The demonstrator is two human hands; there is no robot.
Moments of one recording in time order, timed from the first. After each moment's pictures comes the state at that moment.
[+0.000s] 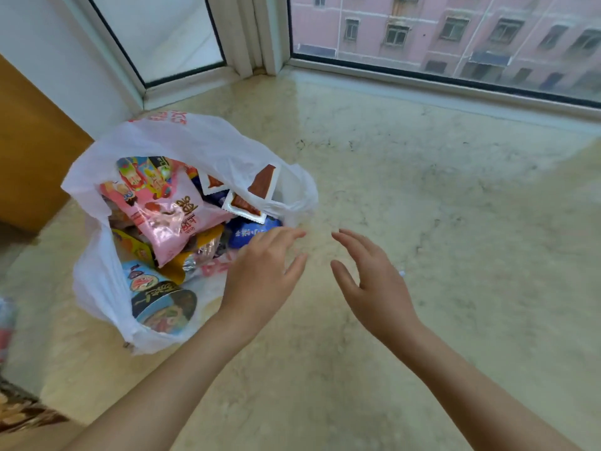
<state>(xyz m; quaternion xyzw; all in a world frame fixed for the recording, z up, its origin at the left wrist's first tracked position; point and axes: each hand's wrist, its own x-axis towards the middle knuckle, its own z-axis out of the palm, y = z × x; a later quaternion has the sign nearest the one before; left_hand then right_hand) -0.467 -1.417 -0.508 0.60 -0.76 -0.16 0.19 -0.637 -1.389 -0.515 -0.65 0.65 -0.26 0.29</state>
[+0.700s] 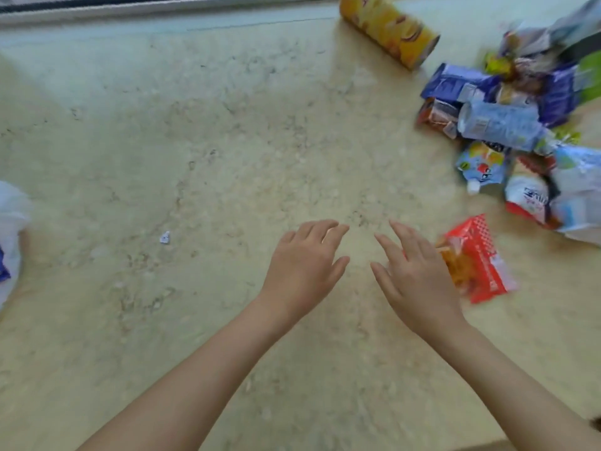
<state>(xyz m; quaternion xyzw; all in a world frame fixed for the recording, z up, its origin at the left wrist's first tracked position) -0.820 -1.291 -0.561 0.30 -0.94 -0.17 0.07 -0.967 -1.164 -0.569 -0.55 0.83 -0.05 0.06</state>
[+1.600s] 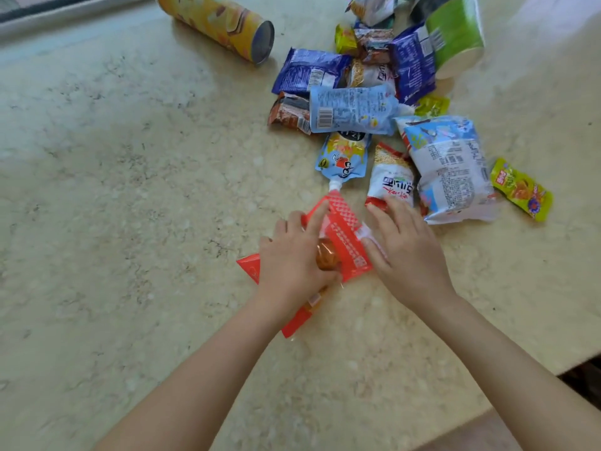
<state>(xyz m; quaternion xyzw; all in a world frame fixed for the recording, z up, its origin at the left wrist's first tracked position) -1.028 -1.216 -0.585 0.32 -0.92 -0.20 -0.10 -1.154 -1.086 -0.587 -0.47 0.88 -0.11 0.03</state>
